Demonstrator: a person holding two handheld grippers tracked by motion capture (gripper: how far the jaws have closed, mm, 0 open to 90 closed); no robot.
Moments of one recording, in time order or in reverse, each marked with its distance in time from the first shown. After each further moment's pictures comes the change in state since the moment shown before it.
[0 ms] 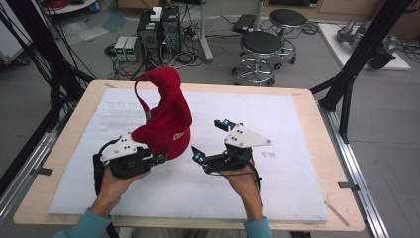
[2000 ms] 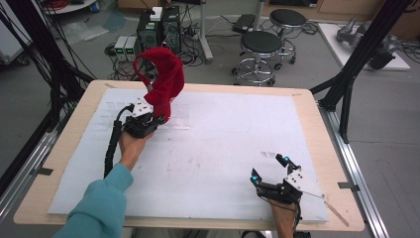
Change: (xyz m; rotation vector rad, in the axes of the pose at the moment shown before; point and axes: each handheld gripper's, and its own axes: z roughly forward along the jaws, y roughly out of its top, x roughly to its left) left arm 0.090 -0.006 0.076 0.190 0.390 -0.052; right arm -0.039 -0.138 -0.117 -0.075 -0.384 0.114
